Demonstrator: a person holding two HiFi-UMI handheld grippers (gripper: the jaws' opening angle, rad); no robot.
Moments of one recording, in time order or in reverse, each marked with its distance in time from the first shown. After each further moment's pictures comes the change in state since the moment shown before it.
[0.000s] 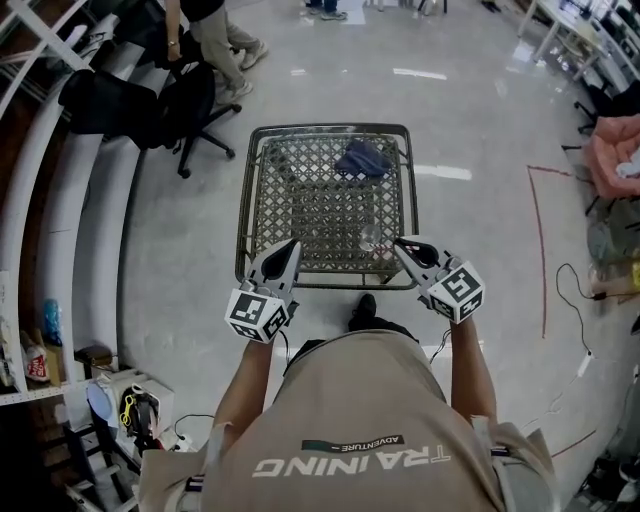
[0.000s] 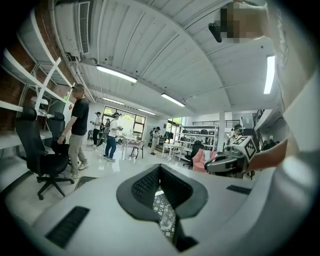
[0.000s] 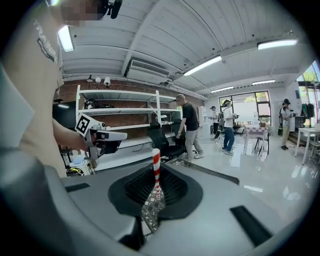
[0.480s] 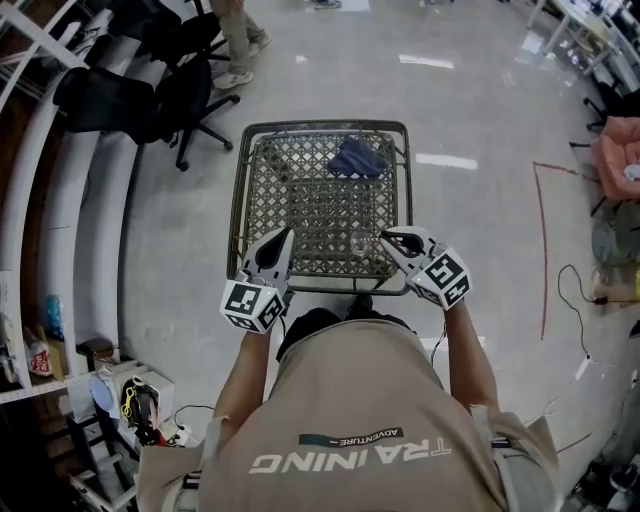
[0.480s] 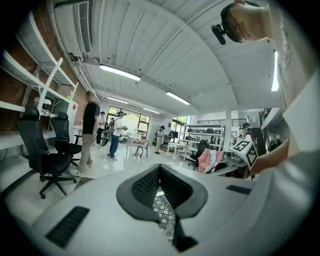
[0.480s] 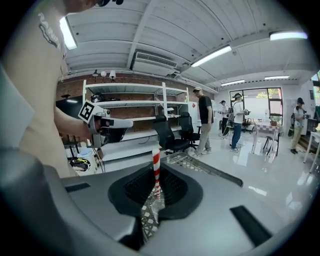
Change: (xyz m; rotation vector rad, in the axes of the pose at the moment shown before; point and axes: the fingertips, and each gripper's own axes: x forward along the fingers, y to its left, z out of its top) left arm 0.054 0.016 0.009 -0.014 0.010 0.060; right arm 0.037 -0.042 -0.017 -0.047 0.086 0.106
